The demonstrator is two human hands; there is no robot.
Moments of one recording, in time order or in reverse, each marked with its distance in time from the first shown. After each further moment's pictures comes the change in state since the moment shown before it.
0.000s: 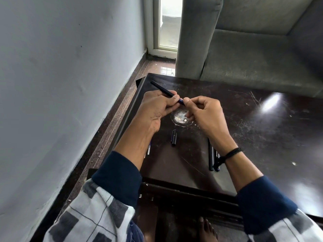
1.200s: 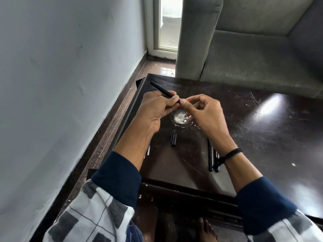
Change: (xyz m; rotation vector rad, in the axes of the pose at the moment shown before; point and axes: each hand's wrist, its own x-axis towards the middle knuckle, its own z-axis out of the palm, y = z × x) left_hand -0.001 0.001 0.000 -0.005 0.005 0.001; right_hand 0.000 0.000 -0.001 -0.042 0.012 -0.013
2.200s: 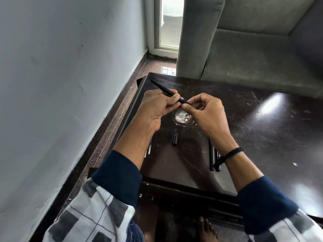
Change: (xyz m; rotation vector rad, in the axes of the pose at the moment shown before) left_hand -0.002 0.002 0.000 0.014 0.000 -0.001; right_hand 0.001 0.001 0.001 -0.056 0.025 -0.024
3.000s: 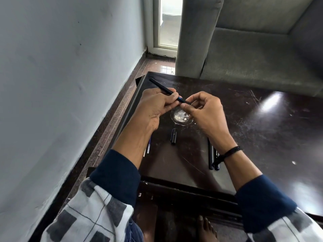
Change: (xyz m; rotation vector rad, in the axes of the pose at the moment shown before) left_hand 0.001 0.000 -0.001 0.004 0.004 0.010; right_hand 0.000 0.000 -0.001 0.011 -0.009 0.000
